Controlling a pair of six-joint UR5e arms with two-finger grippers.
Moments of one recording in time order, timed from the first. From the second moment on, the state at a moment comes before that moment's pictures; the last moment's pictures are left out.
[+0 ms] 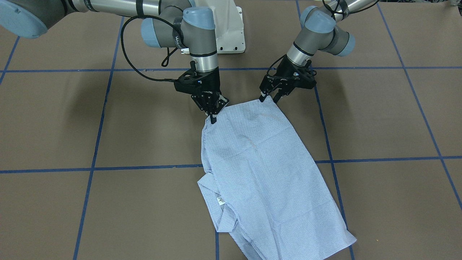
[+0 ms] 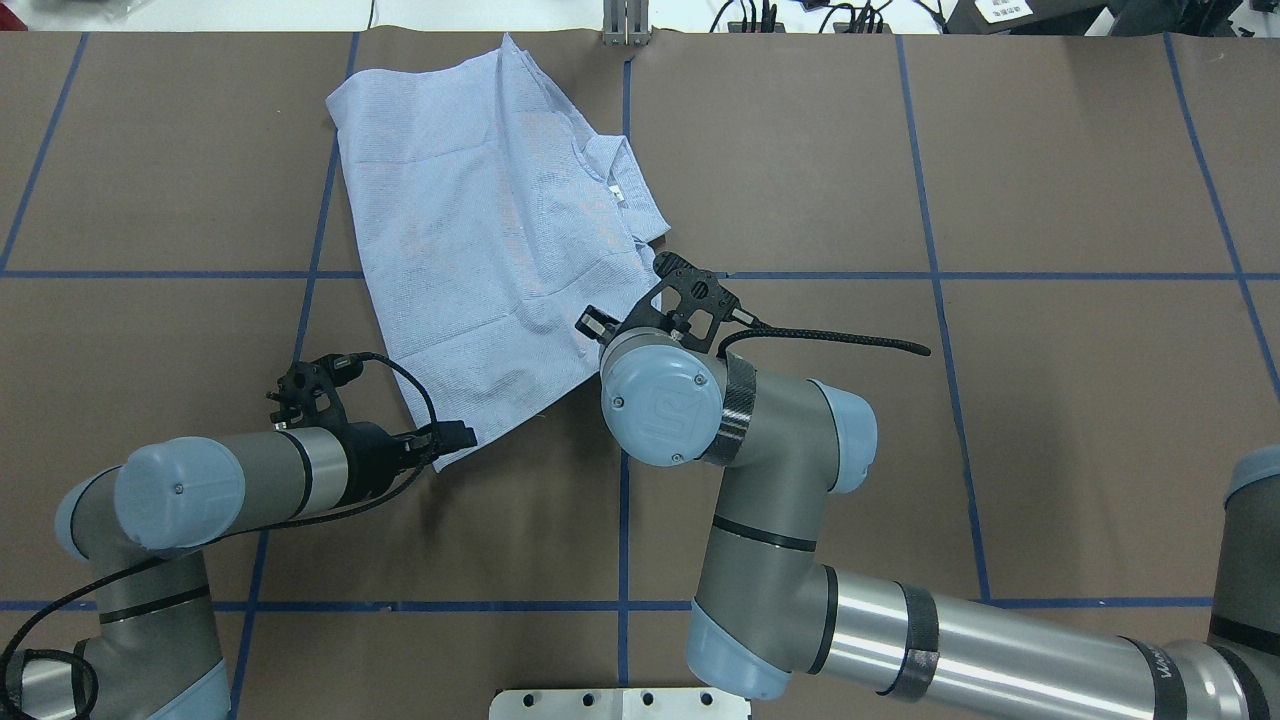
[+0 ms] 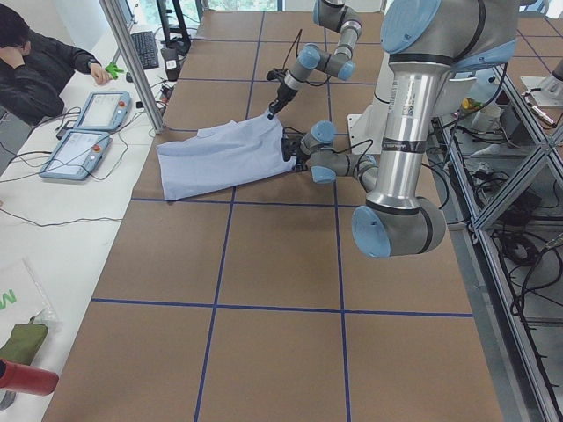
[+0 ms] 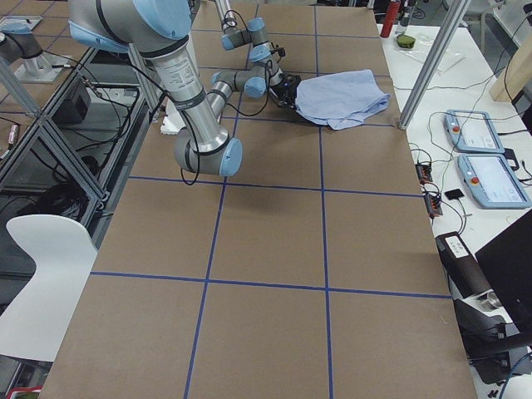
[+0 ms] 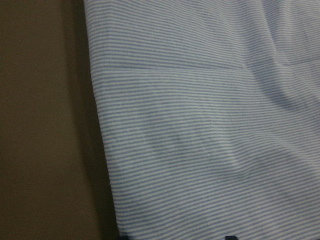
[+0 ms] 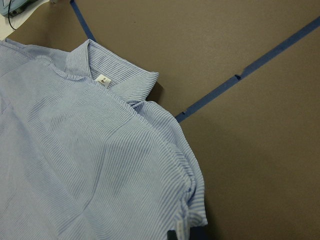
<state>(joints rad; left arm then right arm) -0.37 -1.76 -1.75 -2.46 -1.57 -1.65 0.36 -0.84 1.60 -1.38 1.32 1.90</state>
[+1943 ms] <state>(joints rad) -0.37 -1.65 -2.37 -2.16 -1.72 -1.64 0.20 -1.06 2.33 -1.83 1.27 1.91</state>
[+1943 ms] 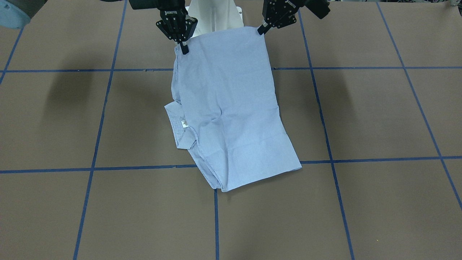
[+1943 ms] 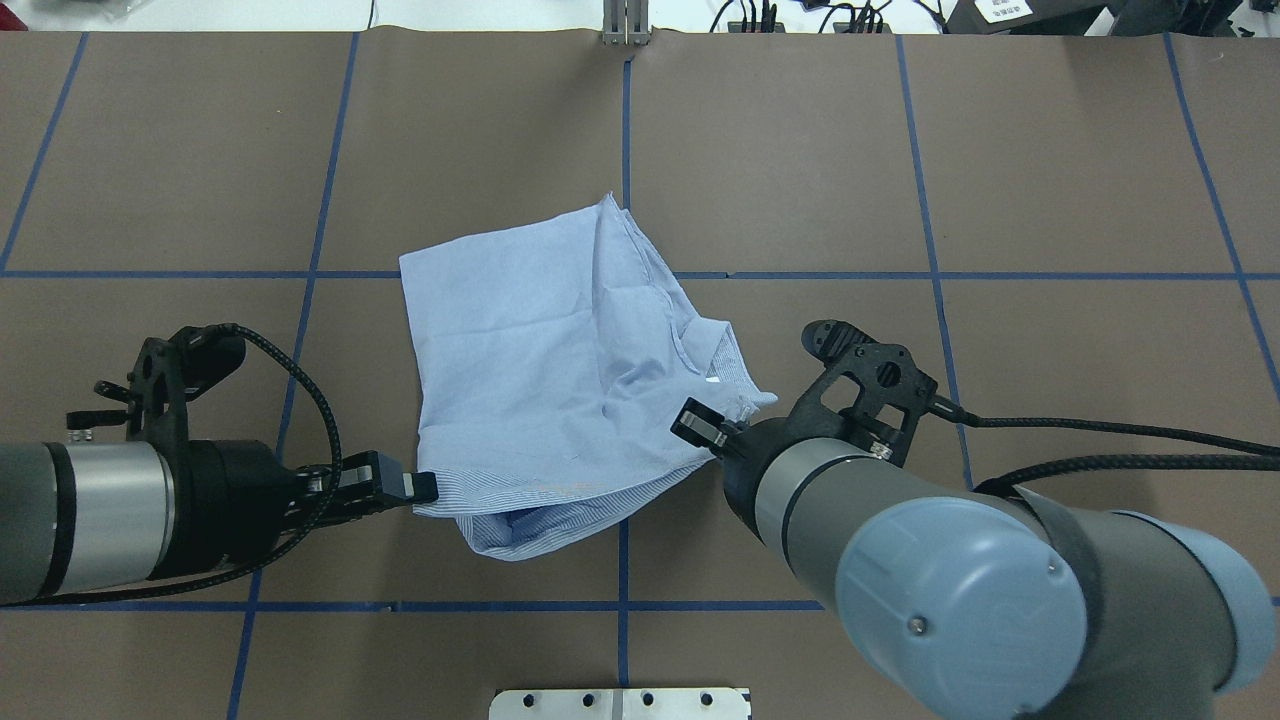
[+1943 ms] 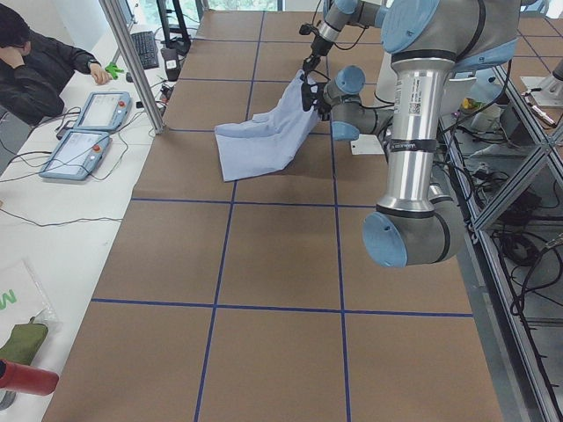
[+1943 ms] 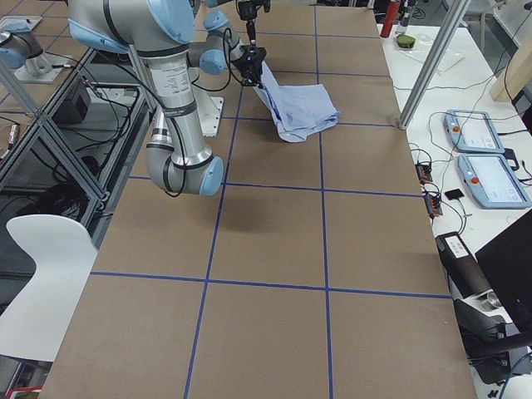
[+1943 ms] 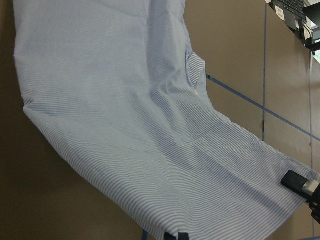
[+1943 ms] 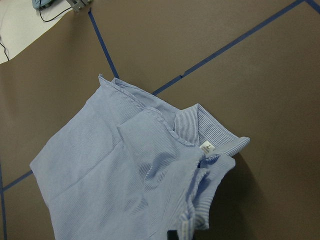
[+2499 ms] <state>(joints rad) -0.44 -1.69 -2.34 -2.01 -1.74 -1.63 0.23 -0.96 2.21 -1.85 1.23 1.88</state>
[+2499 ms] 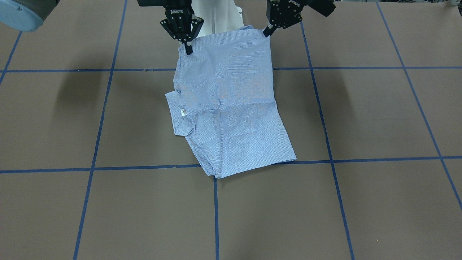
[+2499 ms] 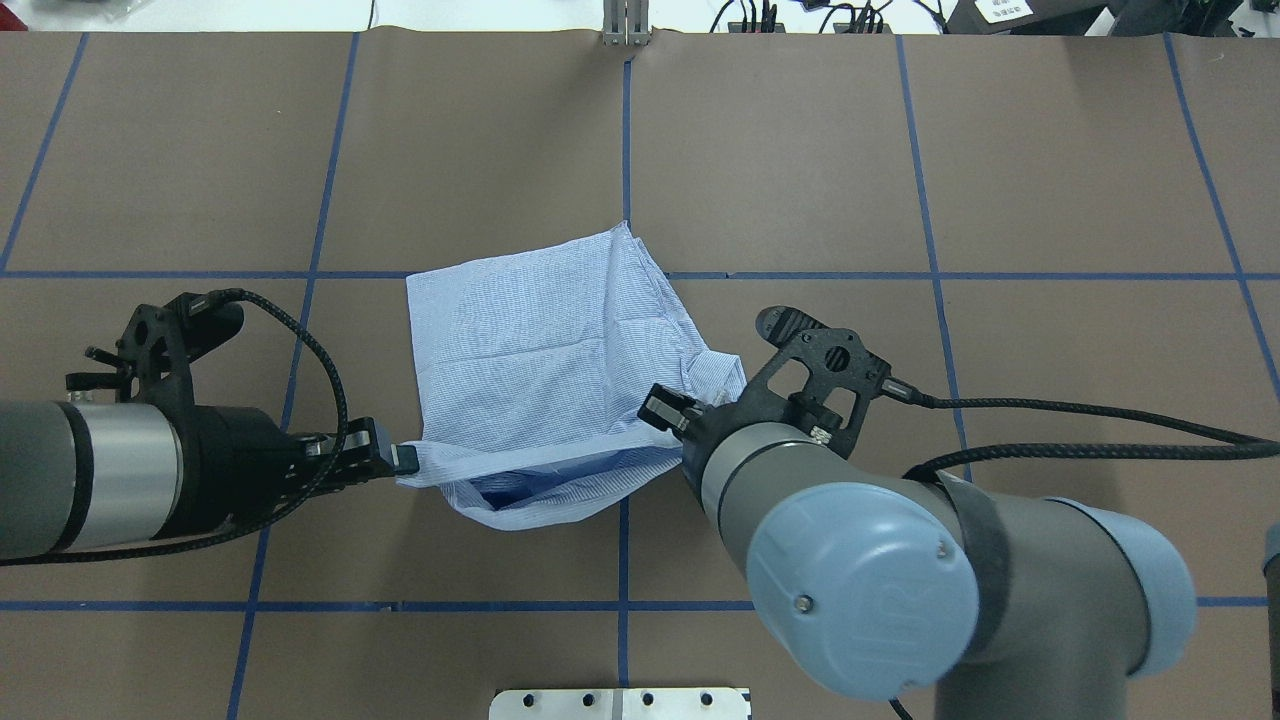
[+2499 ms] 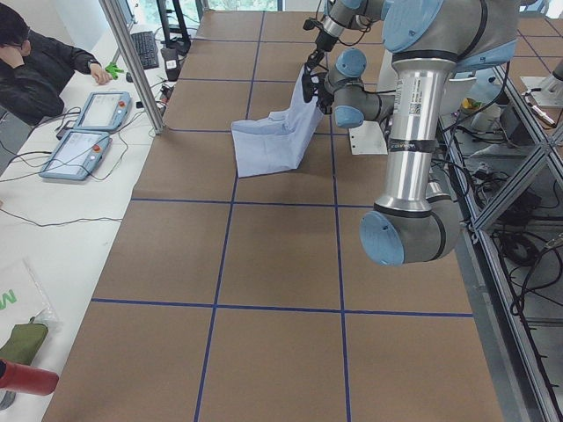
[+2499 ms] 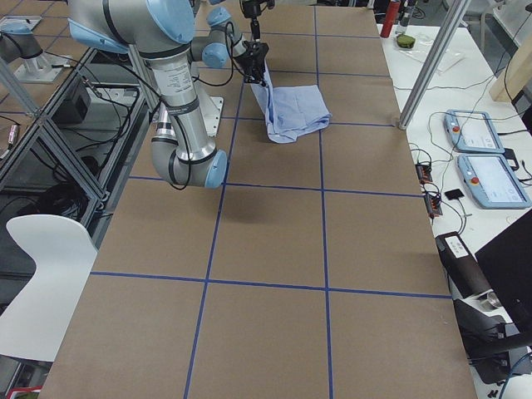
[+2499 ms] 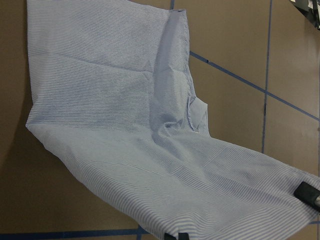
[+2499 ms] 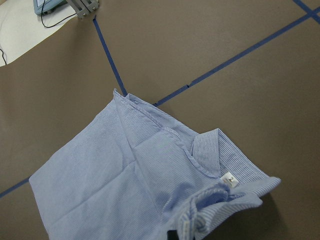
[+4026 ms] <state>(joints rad) -0.72 -2.04 -1.61 -2.06 -1.67 -1.38 0.48 -0.61 1.25 -1.32 1.28 1.70</state>
